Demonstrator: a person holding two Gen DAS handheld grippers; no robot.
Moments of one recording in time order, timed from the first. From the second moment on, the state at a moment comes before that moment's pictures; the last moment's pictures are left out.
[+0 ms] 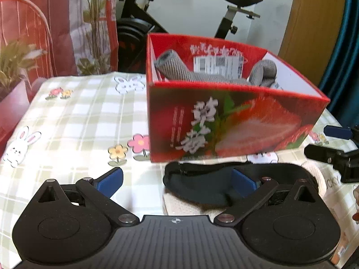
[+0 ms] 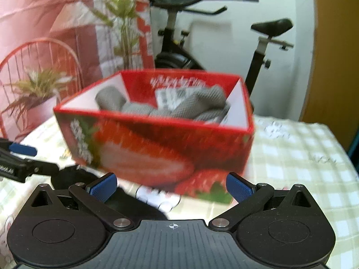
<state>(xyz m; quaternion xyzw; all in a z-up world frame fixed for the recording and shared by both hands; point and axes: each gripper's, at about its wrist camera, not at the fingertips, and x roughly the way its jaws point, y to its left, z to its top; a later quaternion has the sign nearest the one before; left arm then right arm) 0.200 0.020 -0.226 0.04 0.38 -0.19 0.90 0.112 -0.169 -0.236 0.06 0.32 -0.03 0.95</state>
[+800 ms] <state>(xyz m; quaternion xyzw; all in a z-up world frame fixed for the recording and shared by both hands) 0.215 0.014 -0.277 0.03 0.41 -0.17 0.89 0.115 -0.149 -0.285 0.08 0.41 -0.05 0.91</state>
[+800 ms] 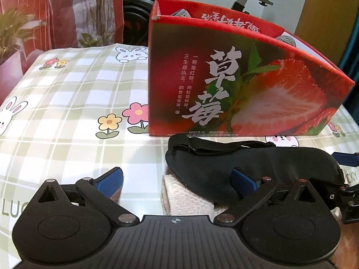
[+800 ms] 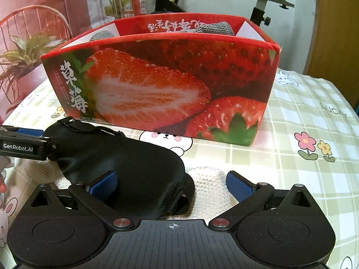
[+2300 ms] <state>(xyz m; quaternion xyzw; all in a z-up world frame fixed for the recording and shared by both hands) 0.229 0.028 -0.258 -0.02 0.42 -0.24 0.87 0.120 -0.152 -0.292 0.09 0.42 -0.05 0.90</state>
